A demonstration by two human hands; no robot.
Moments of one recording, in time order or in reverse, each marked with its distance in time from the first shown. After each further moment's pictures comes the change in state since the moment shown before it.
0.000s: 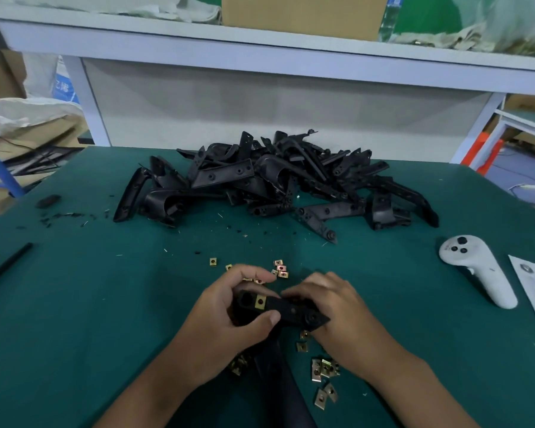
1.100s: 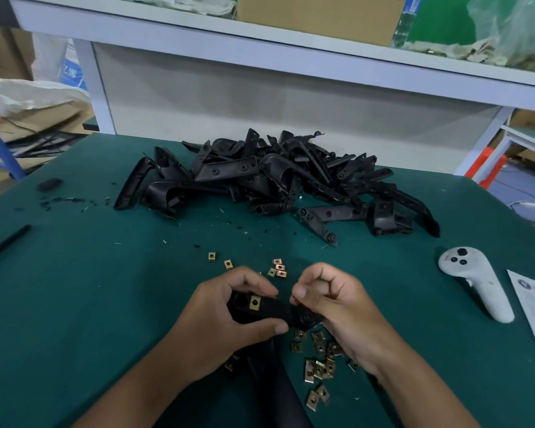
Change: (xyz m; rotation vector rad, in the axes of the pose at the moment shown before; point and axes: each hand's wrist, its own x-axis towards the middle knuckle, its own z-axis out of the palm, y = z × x) left_hand 0.002 -0.002 0.001 0.153 0.066 0.058; right_hand 0.007 -0.019 -0.021 1.140 -0.045 0.327
